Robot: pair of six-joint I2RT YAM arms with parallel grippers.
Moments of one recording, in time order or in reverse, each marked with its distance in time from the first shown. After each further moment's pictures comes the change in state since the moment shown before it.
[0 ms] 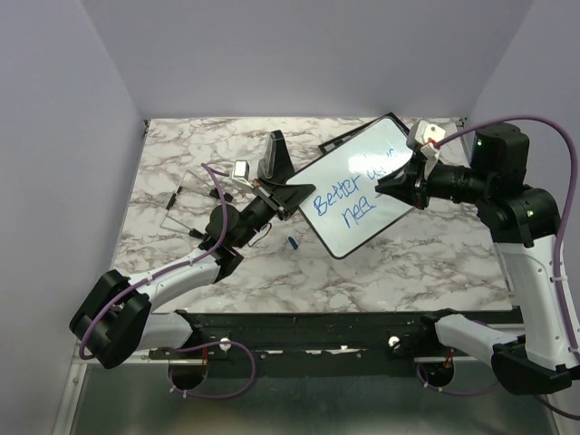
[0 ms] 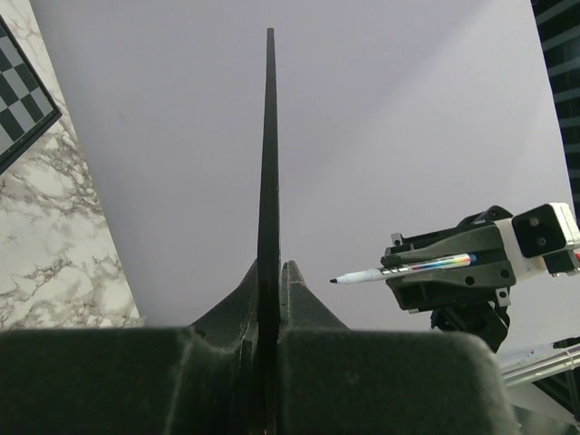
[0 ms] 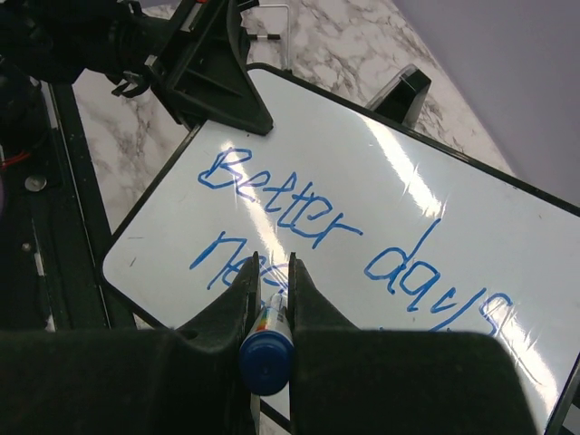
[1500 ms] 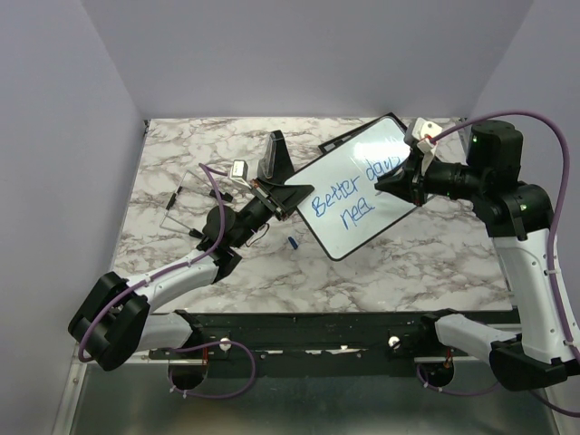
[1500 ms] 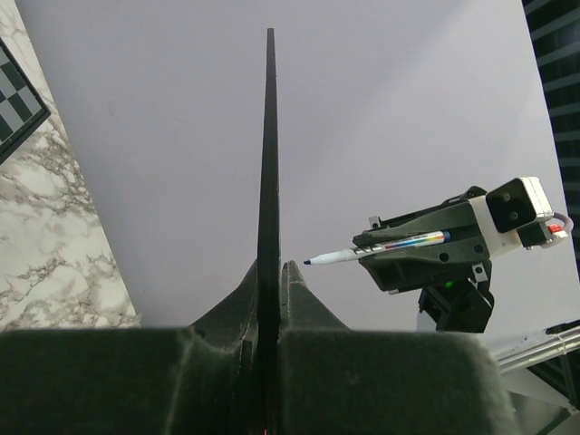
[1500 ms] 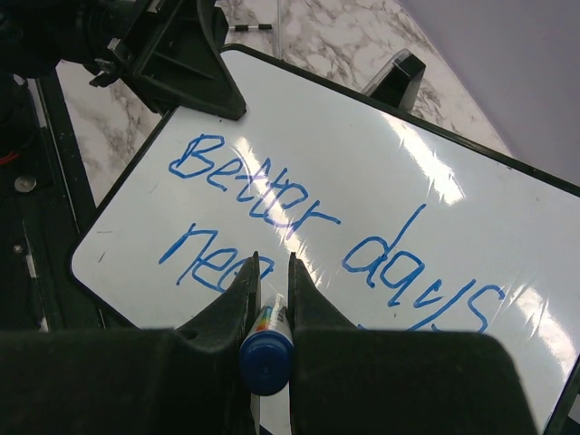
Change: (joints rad) left arm 0.013 -0.013 -0.012 0.022 0.031 0.000; right arm -0.023 0.015 -0.020 0.023 -0.008 0.003
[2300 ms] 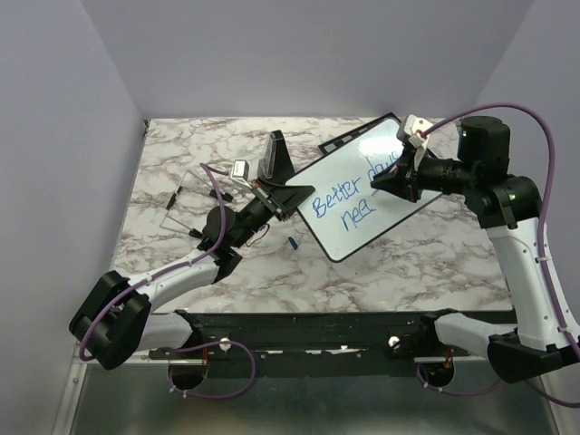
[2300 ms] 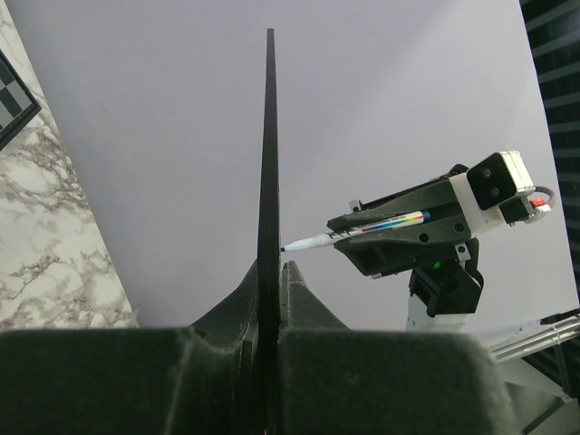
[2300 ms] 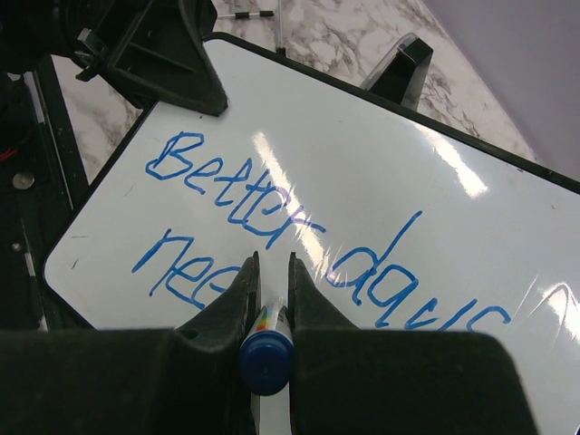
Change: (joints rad) left arm 0.000 0.006 -0.002 0.023 0.017 -0.004; right arm 0.000 0.043 -0.015 0.011 -0.002 -0.003
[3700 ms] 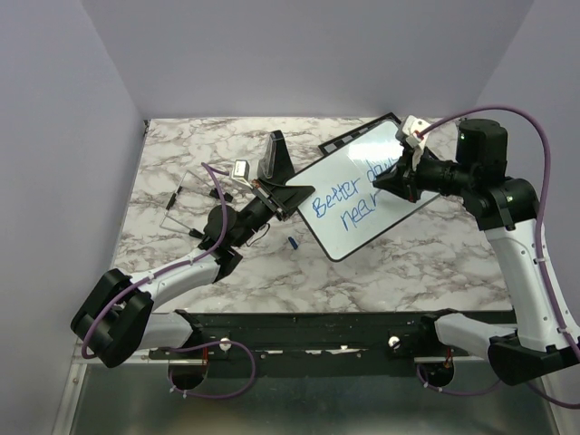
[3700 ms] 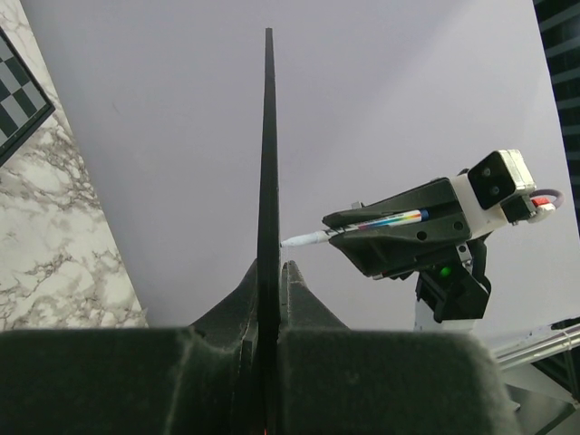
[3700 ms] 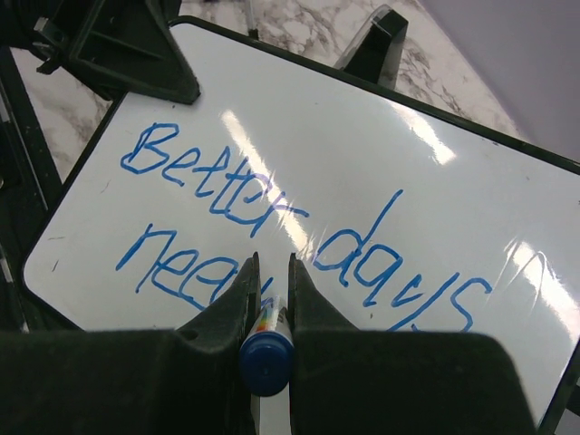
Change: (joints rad) left arm 0.006 0.016 0.000 -0.002 0.005 0.008; right arm 0.001 -0.010 -0.035 0.015 0.061 0.007
